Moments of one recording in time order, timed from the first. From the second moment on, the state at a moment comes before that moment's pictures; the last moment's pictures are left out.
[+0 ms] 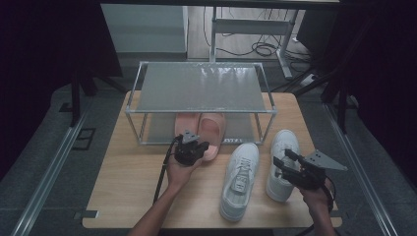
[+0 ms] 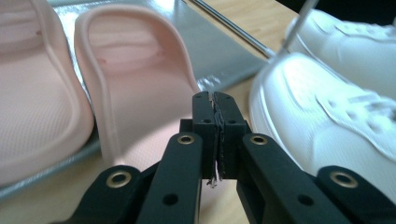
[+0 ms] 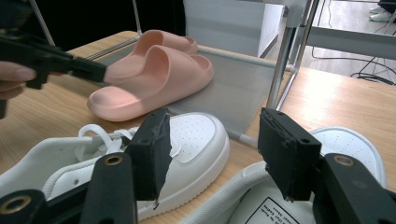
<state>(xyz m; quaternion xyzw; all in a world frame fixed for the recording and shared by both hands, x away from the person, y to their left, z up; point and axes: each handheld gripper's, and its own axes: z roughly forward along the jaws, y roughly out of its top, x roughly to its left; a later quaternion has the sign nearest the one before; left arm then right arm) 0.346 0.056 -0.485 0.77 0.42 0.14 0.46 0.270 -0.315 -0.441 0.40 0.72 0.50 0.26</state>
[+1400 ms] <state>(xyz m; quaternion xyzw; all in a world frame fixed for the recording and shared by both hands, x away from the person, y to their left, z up) 0.339 0.048 -0.515 0.82 0.38 0.10 0.41 0.272 -0.313 -0.444 0.40 0.73 0.50 0.26</state>
